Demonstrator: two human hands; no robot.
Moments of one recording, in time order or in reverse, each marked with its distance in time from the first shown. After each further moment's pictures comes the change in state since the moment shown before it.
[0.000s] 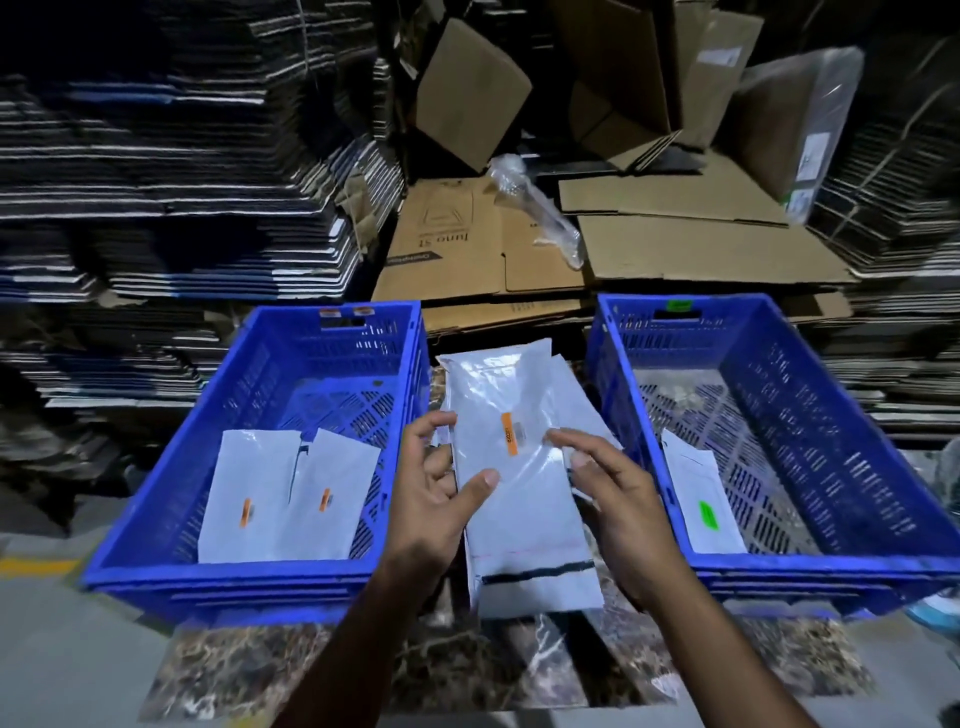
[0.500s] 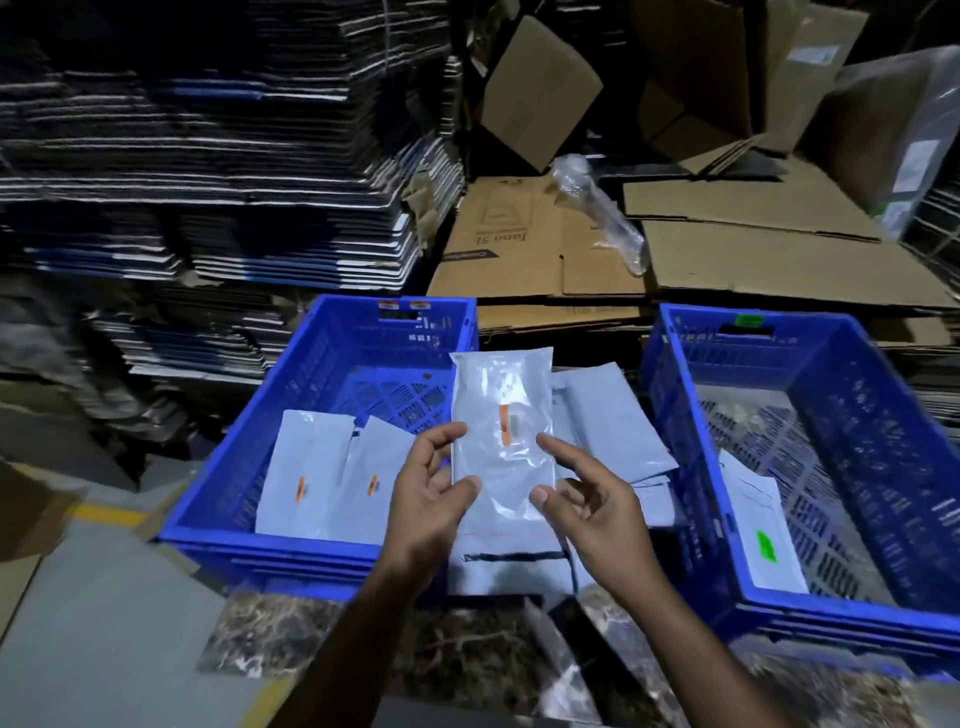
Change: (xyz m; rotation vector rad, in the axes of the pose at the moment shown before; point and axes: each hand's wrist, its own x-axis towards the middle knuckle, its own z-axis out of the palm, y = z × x) left_hand -0.005 0.012 -0.044 0.166 0.155 -0.041; right_hand 0.016 0.028 0.045 -0.195 -0.143 -0.033
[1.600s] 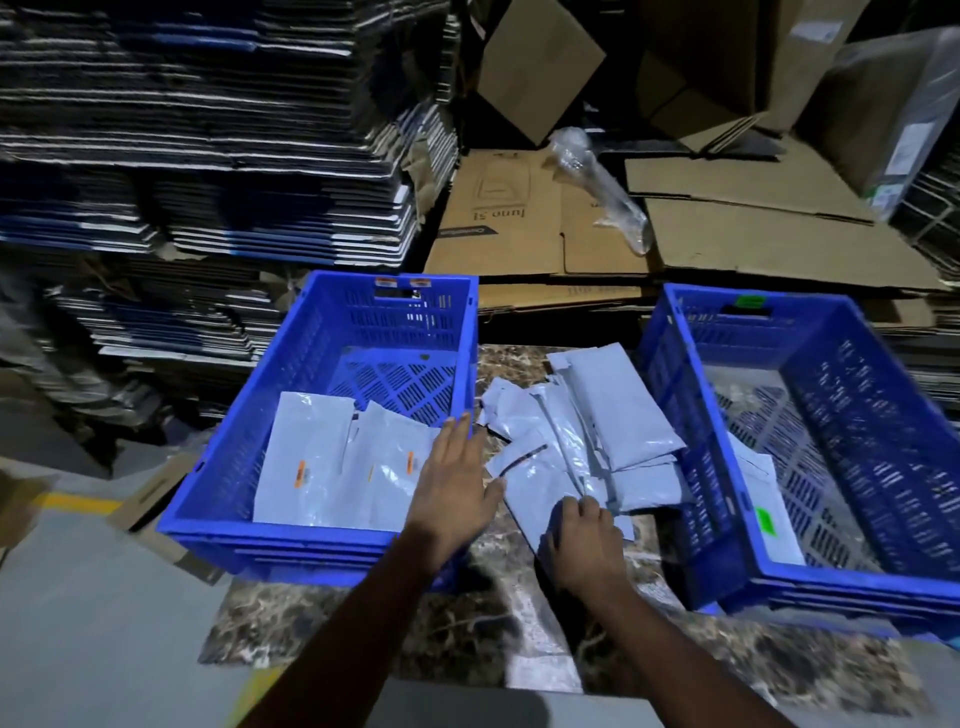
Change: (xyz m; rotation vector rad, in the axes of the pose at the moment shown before) left_hand 0.056 -0.083 -0.018 1.167 -0.236 0.207; right_hand 0.012 0.155 0.031 -1.310 -0.046 0.357
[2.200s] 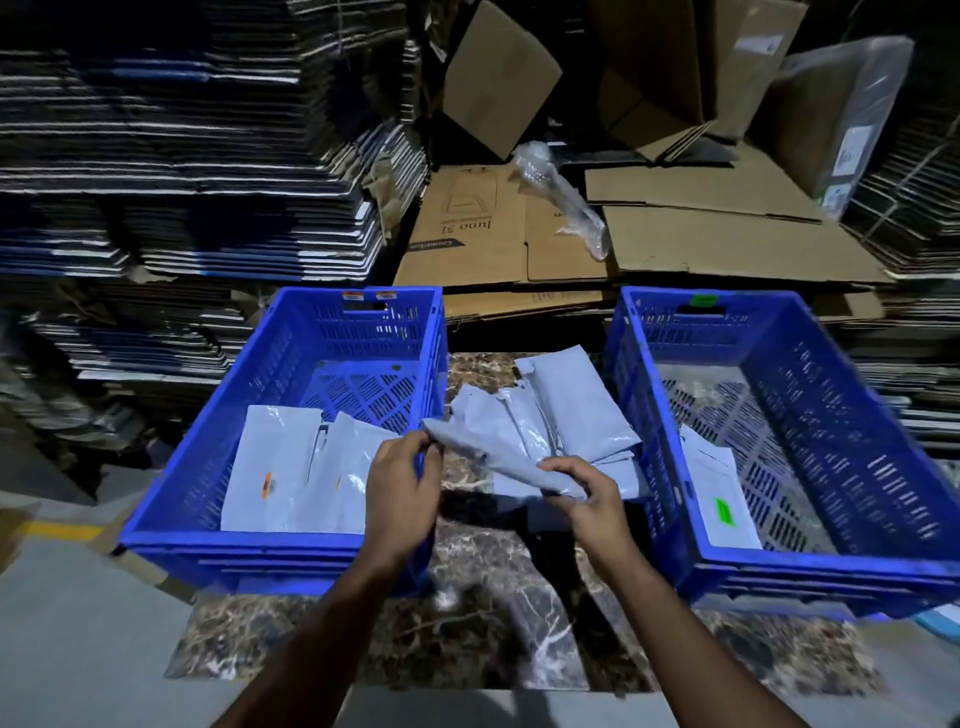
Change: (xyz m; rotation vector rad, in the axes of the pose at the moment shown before) left_hand -0.019 0.029 -0.013 -0.390 0.342 -0.193; right_hand -0.008 0.044 -0.075 1.298 0.134 -0.146
